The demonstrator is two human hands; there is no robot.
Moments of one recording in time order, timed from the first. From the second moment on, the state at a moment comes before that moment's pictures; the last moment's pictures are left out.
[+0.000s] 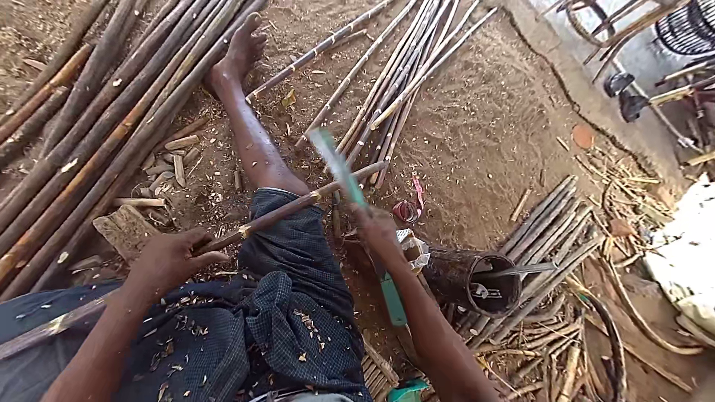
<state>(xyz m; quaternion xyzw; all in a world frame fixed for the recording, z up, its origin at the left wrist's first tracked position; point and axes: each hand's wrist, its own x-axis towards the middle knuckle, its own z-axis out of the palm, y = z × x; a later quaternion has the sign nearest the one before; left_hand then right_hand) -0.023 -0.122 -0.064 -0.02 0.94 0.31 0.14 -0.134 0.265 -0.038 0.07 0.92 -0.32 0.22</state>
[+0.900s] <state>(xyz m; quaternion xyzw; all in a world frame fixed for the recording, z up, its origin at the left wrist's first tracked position) -0.043 -0.116 -0.062 -0.09 0.93 0.27 0.23 -0.119 0.281 -0.059 0.16 0.86 -0.46 0.15</state>
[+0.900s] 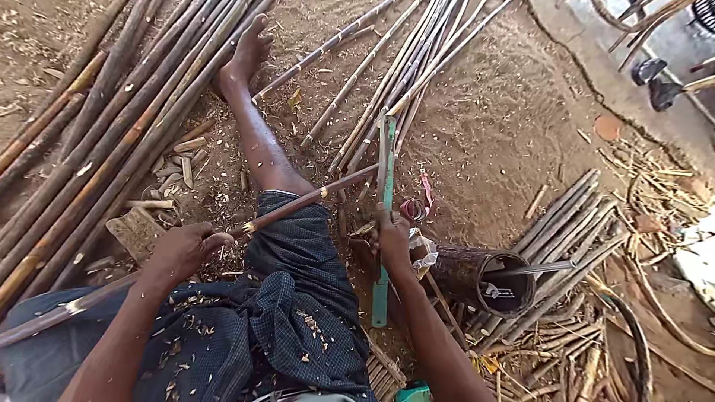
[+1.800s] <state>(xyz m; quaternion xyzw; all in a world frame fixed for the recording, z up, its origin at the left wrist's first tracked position) -0.047 -0.157 -0.006 -0.17 0.85 0.46 0.17 -0.181 0.176 -0.044 0.03 0.91 -0.39 0.11</state>
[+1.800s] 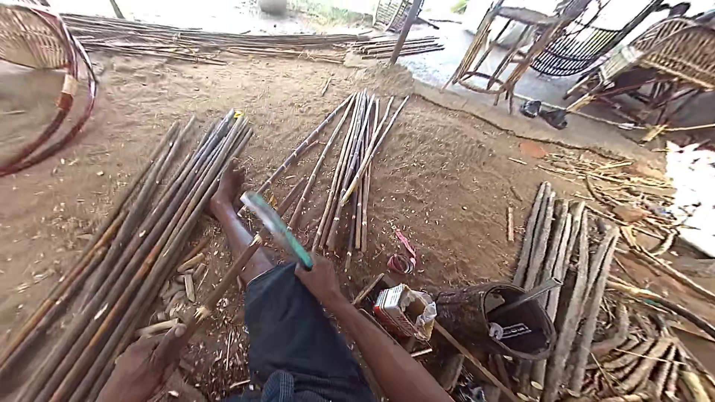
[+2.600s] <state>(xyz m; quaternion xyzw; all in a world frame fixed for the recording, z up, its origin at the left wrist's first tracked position) 0.048 -0.069 -0.022 -0.07 0.94 0.26 0.21 -0.105 0.318 -0.012 0.13 0.86 -0.48 0.12</state>
